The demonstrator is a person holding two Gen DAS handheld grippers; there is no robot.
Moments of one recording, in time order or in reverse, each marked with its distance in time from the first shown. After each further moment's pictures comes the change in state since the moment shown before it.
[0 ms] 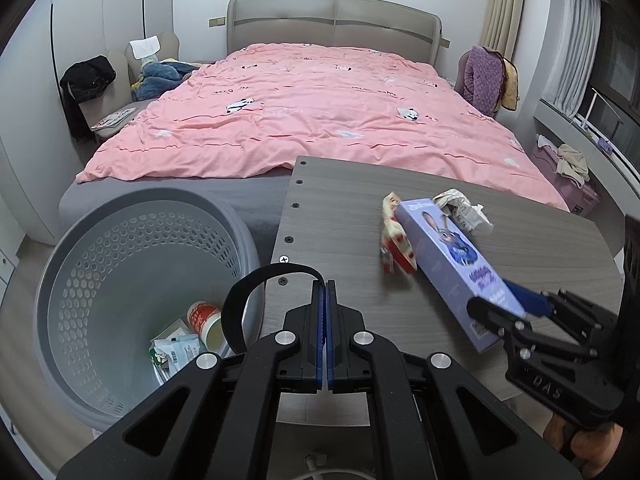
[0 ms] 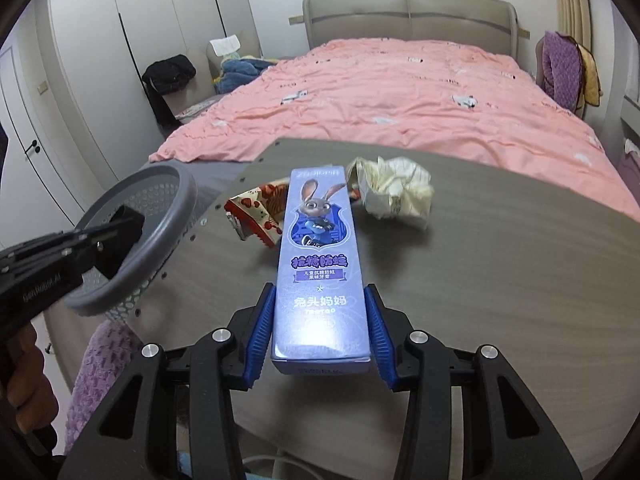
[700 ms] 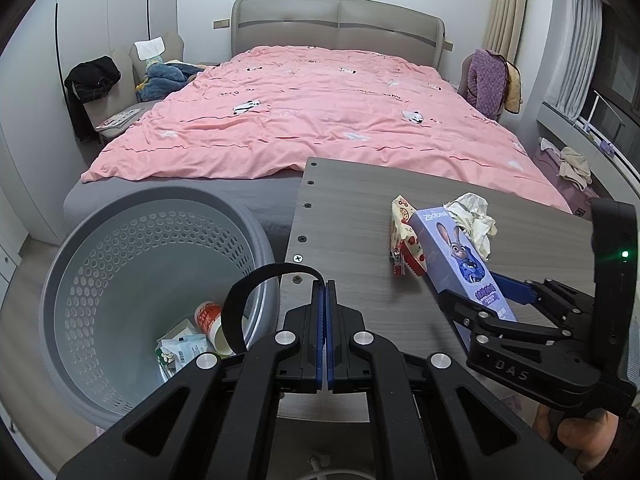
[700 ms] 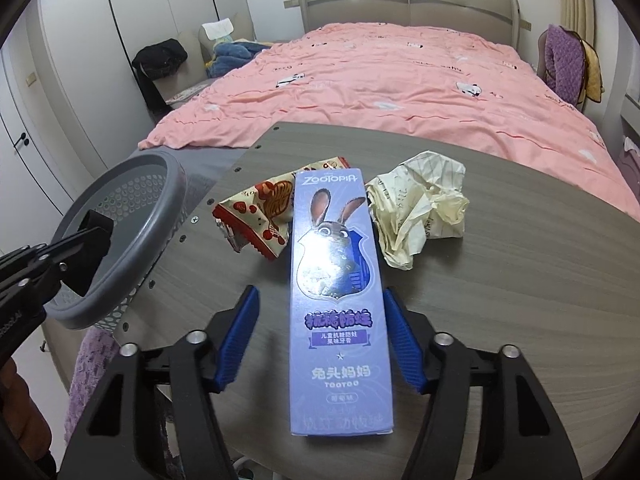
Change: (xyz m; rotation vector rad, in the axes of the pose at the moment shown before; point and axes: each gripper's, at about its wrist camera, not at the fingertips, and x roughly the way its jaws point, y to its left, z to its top) left arm -0.002 0.010 -0.002 -0.005 -0.011 0.011; right arm 0.033 0.014 0.017 -0.003 0.059 -0.034
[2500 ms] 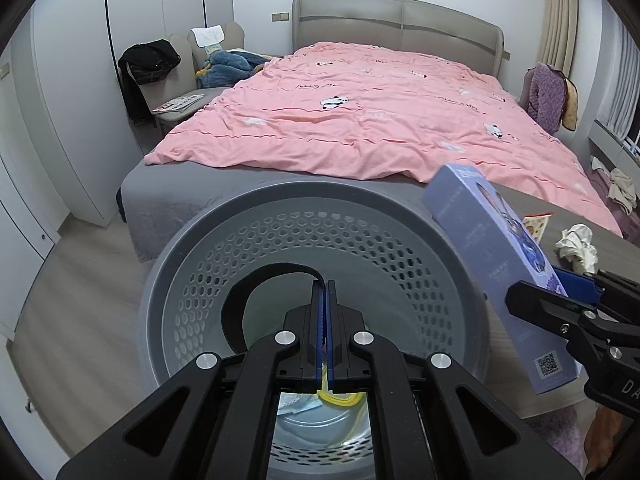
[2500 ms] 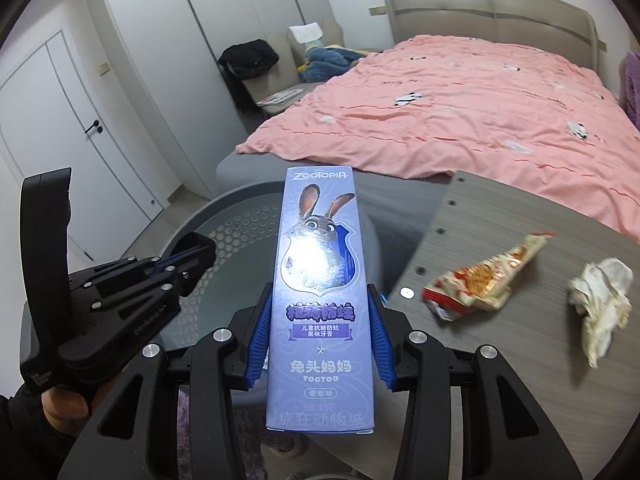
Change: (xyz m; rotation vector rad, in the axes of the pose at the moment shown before) left arm 0.006 0.143 0.008 -0.082 0.010 0.167; right arm 0.007 0.140 0.053 -0.117 -0.021 0.294
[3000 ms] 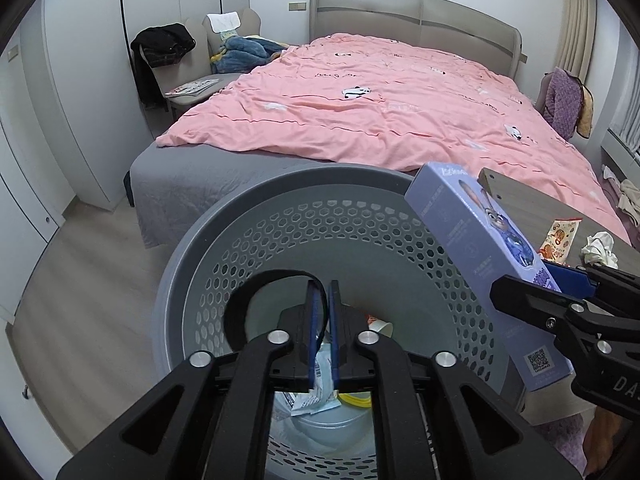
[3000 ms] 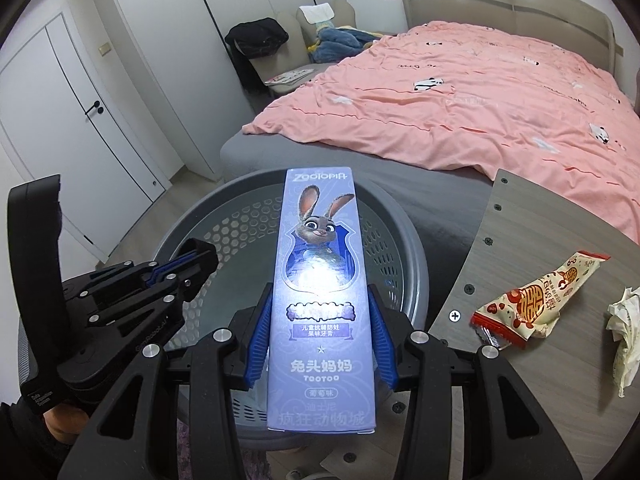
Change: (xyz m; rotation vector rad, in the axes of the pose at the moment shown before) left arm 0.022 0.032 0.000 -0.048 0.028 0.022; right arm 0.039 0.021 0.014 -0.020 0.063 -0.002
